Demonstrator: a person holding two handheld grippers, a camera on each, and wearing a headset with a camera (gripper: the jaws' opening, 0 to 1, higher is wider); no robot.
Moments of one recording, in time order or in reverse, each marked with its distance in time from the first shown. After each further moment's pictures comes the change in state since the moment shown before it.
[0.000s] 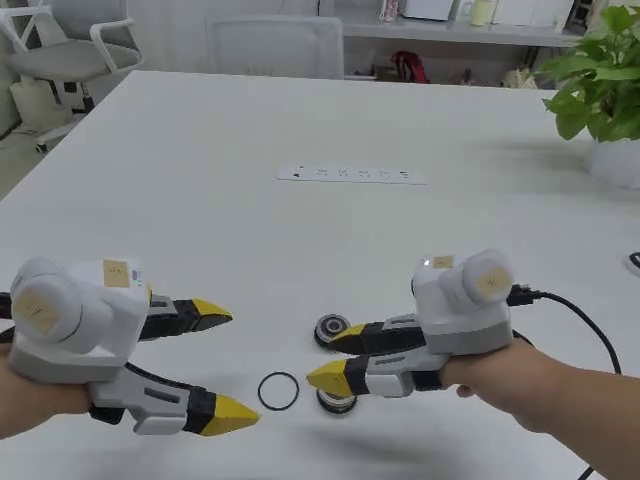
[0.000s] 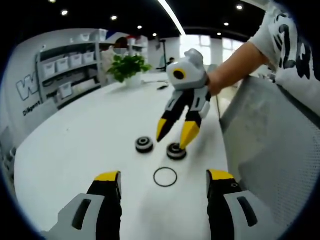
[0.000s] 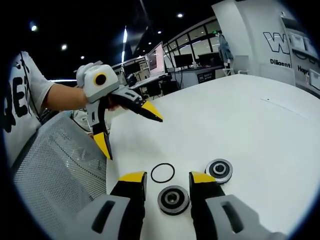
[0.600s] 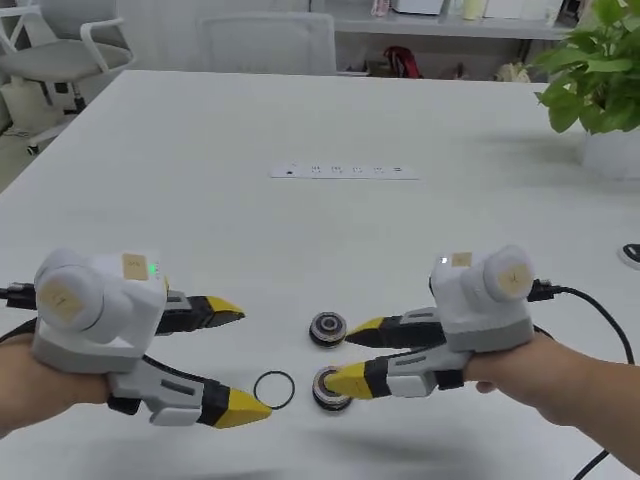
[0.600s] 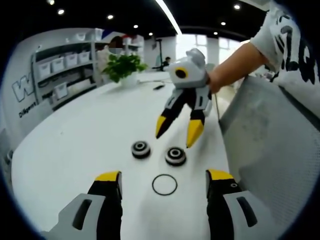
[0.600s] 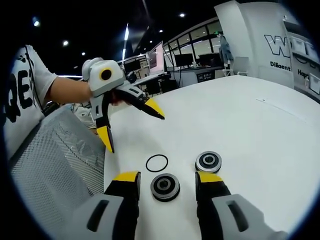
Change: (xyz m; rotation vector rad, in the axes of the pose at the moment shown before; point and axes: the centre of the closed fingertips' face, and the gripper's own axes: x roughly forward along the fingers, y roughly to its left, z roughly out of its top) left arm 0.016 -0.001 0.008 0.010 0.007 -0.036; right arm -0.018 -0.008 -0.011 -0.032 0.015 -0.014
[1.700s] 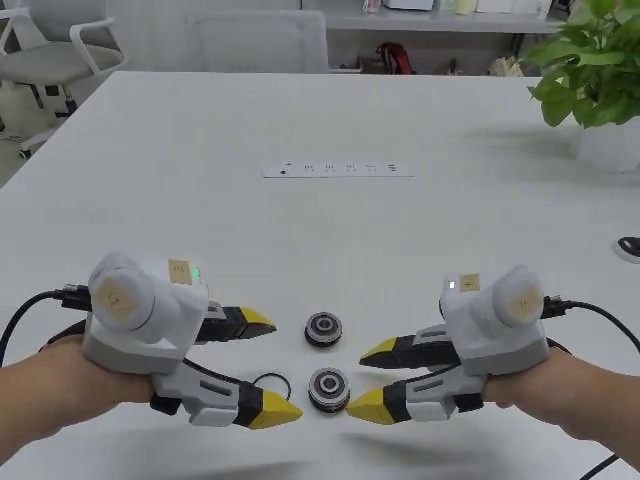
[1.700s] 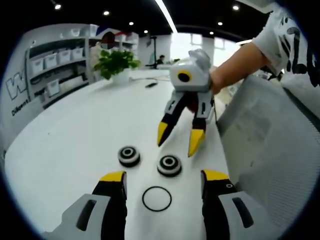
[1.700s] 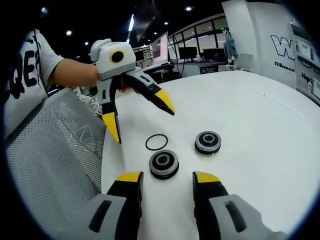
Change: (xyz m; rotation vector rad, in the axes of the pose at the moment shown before) left arm 0.034 -0.009 0.002 -0.012 0.018 -0.072; right arm -0.008 -0.001 -0.032 -0.047 0.068 0.007
